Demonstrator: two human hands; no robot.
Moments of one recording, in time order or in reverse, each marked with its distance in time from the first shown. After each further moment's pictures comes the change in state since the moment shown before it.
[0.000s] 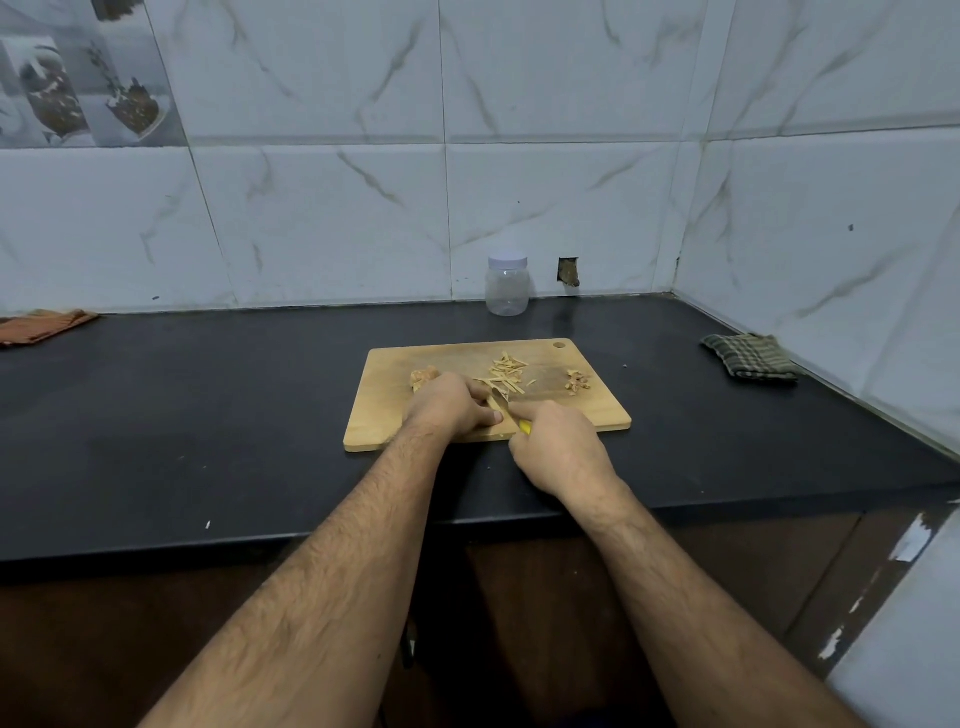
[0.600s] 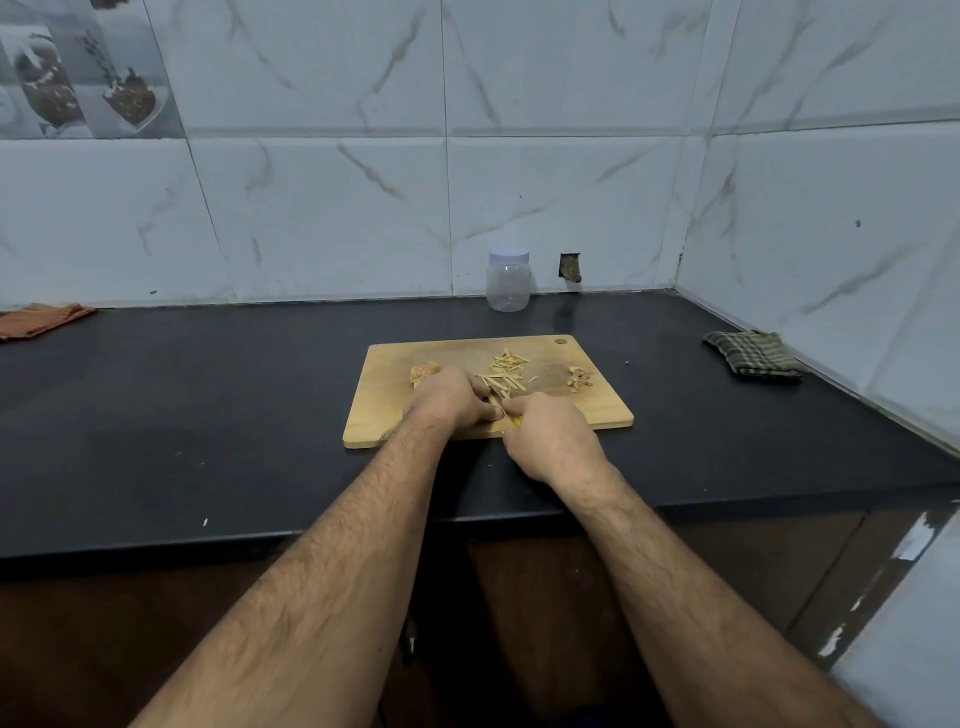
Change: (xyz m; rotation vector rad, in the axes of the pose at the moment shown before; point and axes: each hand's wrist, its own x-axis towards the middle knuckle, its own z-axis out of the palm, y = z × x) left_hand 0.006 0.000 0.000 0.001 -0.004 0.001; right_hand 0.007 -0.012 0.000 -0.071 -0.063 -0.013
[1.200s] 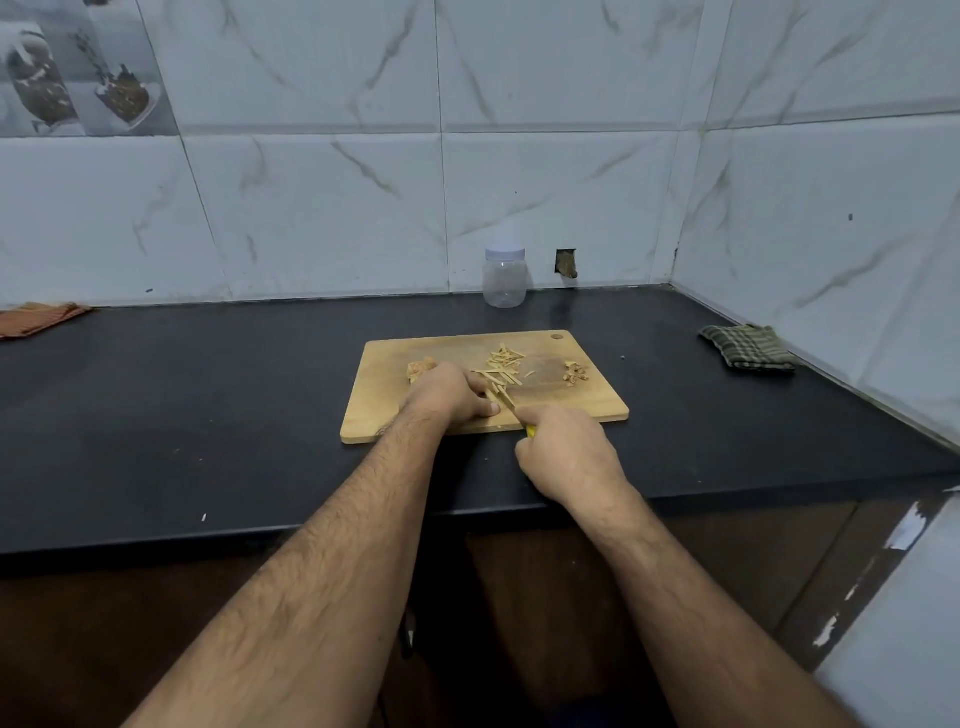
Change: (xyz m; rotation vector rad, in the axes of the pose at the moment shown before) left_hand 0.000 0.000 -0.002 -0.003 -0.033 0.011; right_hand -0.024 0.012 -0.004 0.016 0.003 0.061
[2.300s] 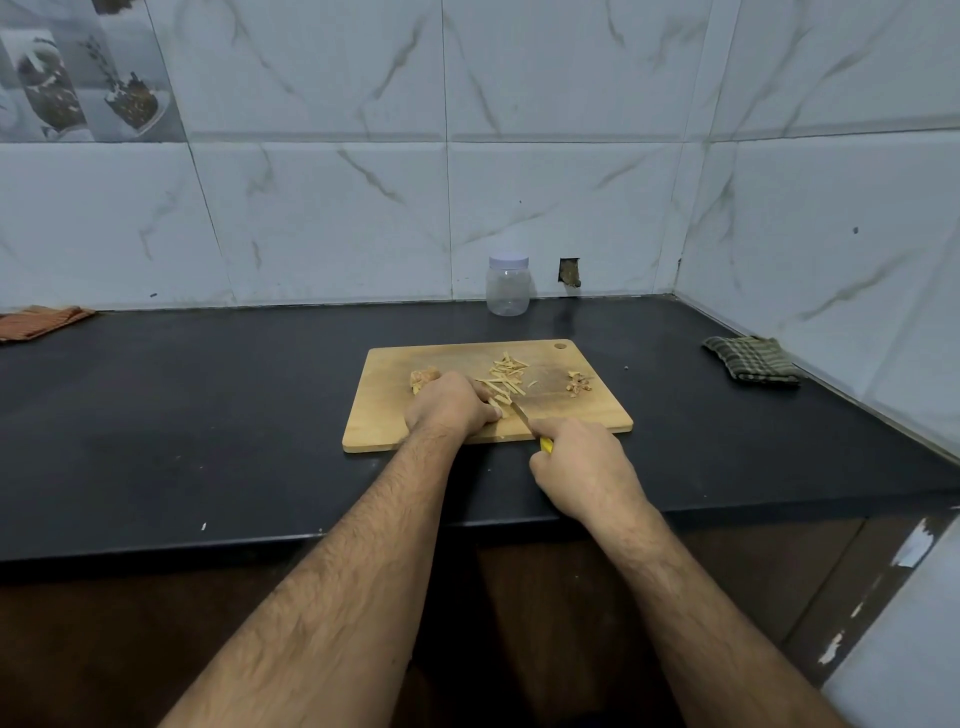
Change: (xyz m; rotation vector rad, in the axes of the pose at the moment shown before) left_hand -0.008 0.009 0.007 0.008 0.128 -0.103; right_hand 0.003 0.013 0.000 -0.011 0.024 0.002
